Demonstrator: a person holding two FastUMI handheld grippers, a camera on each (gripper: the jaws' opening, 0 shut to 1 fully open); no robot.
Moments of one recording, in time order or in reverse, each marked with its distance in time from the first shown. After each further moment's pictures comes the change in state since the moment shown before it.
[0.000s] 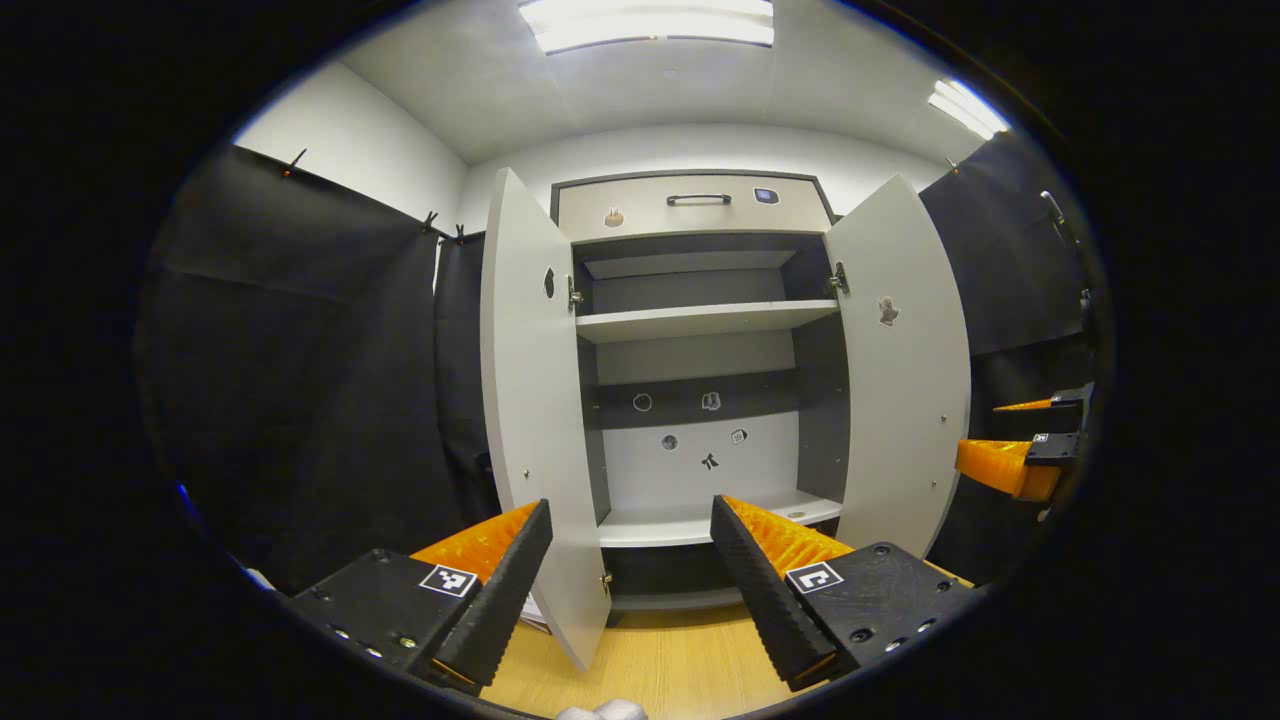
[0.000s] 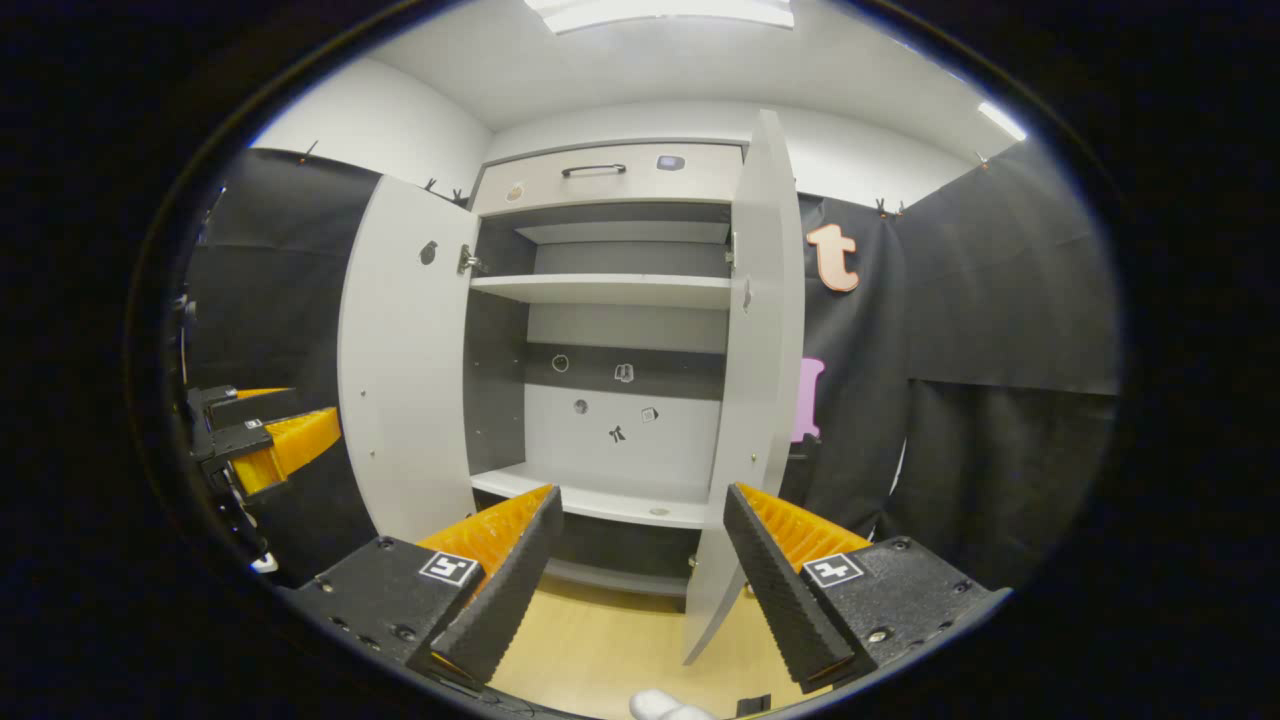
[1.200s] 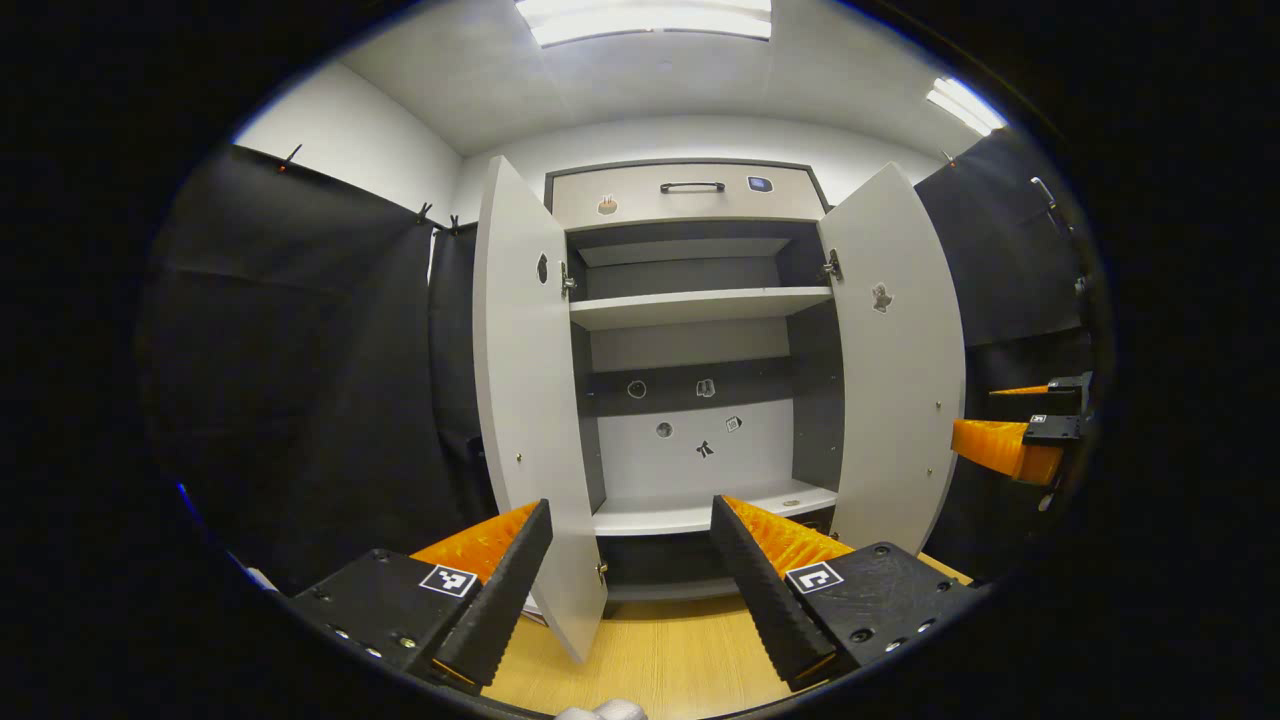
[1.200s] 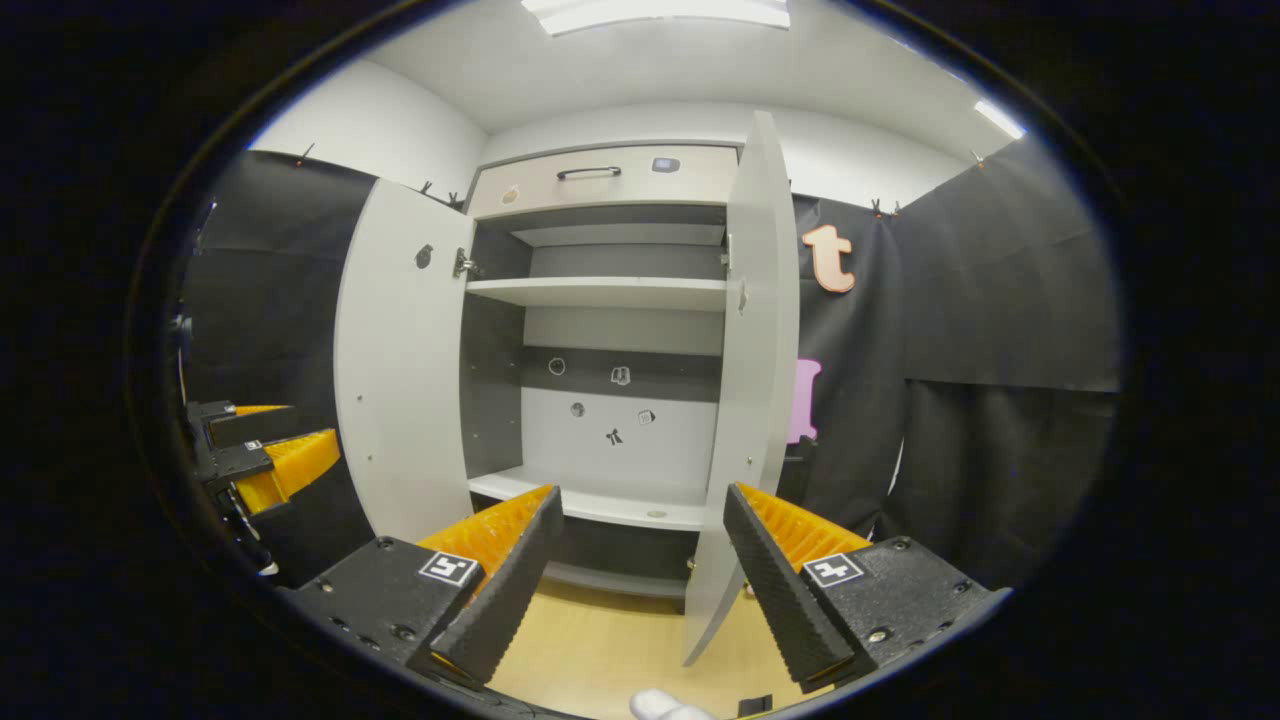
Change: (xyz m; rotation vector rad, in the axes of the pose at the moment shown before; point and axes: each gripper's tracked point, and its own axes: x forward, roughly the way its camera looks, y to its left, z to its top) left arm -0.003 -0.006 -0.012 0.003 0.032 -0.011; right arm -0.001 -0.001 0.003 0.003 -0.011 -0.006
